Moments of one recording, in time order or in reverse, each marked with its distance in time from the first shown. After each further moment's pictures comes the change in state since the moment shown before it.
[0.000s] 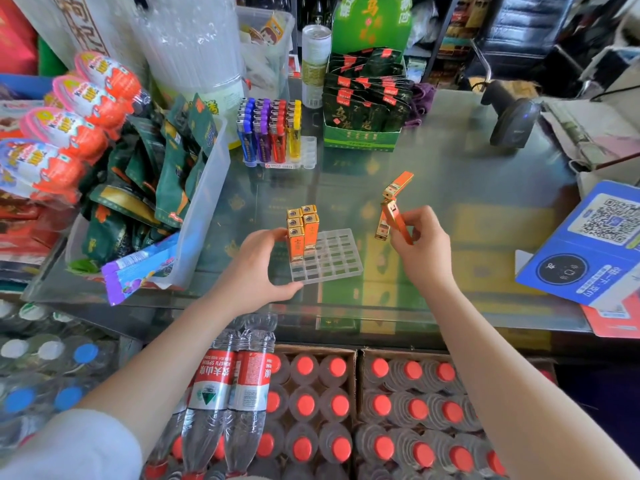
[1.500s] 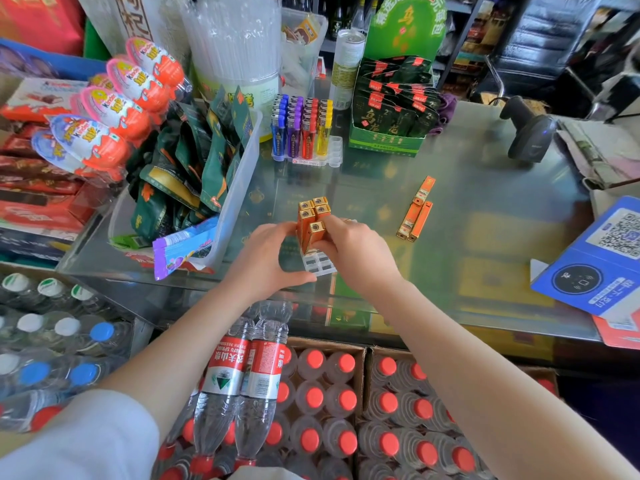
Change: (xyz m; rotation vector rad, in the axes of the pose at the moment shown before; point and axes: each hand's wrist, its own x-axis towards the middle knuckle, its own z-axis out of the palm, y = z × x) left_hand -0.009 -0.015 -0.011 0.004 0.054 -0.094; right_hand -0.041 -0.092 0.062 -0.479 -0.371 -0.569
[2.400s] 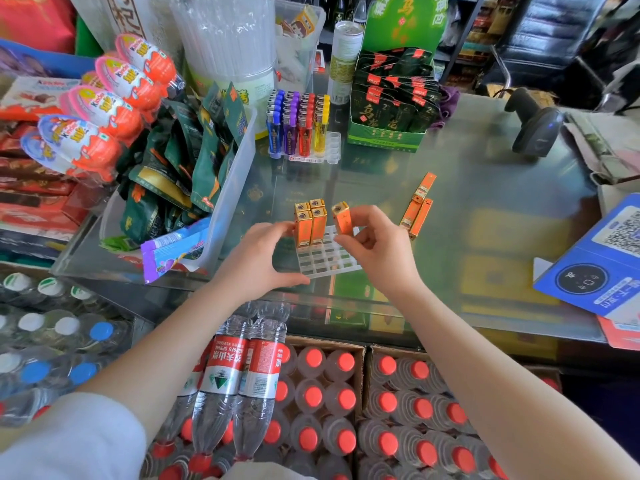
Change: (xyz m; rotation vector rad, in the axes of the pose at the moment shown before) left_hand -0.002 0.002 -0.006 0.008 -0.063 -0.006; right_hand -0.015 0.034 0.000 0.591 0.190 0.225
